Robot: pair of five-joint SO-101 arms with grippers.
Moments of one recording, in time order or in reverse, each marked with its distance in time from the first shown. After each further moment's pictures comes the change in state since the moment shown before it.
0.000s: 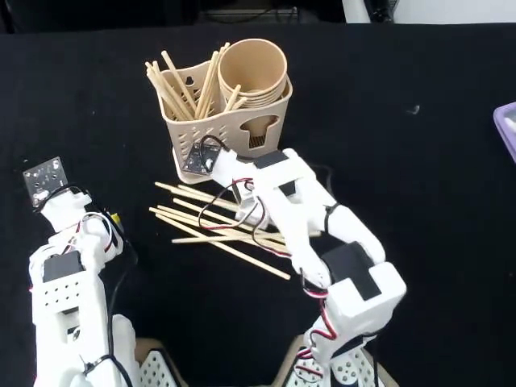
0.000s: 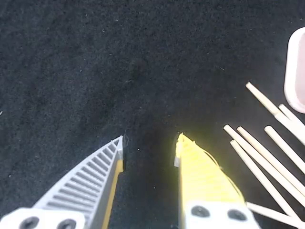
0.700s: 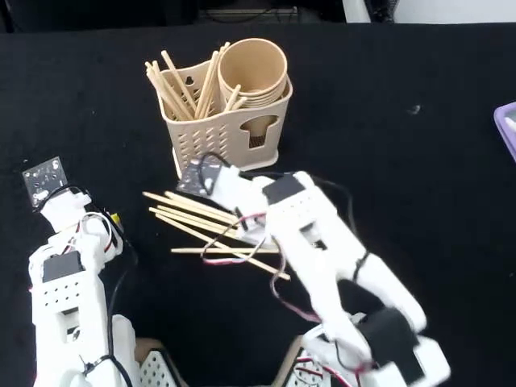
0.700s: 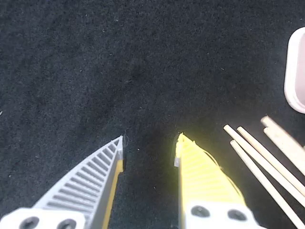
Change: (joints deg) left arm 0.0 0.0 0.0 0.0 0.0; right arm -5.3 -27.3 15.0 4.7 -4.0
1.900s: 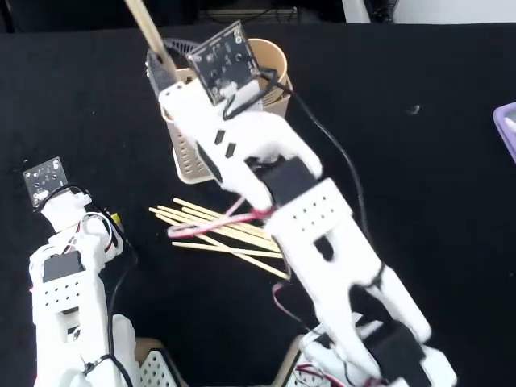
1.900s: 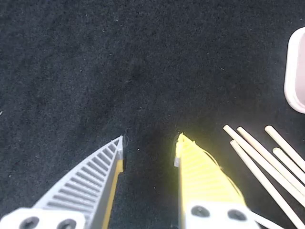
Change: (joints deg) left arm 0.0 0.0 0.0 0.0 0.0; right arm -5.0 -3.3 -27.0 -41.3 -34.3
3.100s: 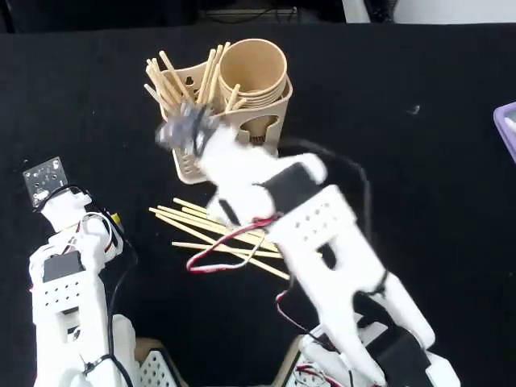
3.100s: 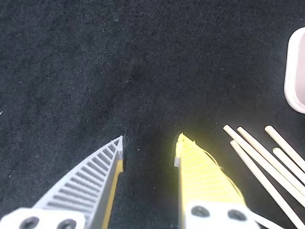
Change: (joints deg) left arm 0.0 0.0 0.0 0.0 0.0; right arm -1.4 -3.4 5.8 61.8 16.4
